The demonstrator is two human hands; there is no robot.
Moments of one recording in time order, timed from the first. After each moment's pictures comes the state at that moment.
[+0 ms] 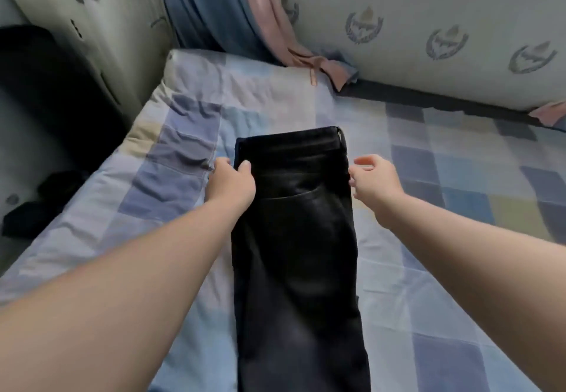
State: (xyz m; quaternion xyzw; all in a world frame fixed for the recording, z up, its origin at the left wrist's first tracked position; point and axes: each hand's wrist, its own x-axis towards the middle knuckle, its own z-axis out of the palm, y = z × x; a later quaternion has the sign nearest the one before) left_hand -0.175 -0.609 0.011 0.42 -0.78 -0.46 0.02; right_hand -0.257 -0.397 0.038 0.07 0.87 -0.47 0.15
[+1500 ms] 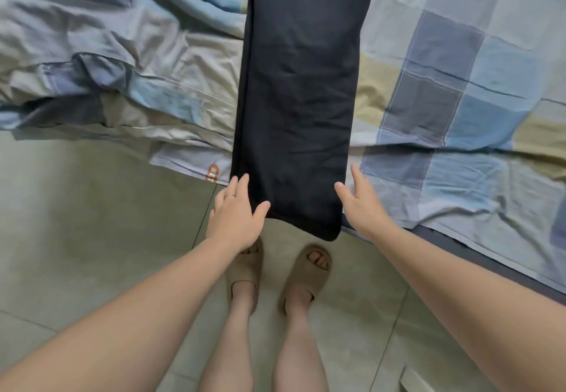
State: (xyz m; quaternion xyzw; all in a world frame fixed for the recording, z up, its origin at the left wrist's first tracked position) left_hand 0.439 -0.277 -0.122 0.38 -0.82 -0.32 -0.28; right_hand 0.295 -0.079 -0.129 -0.01 0.85 -0.30 0.43
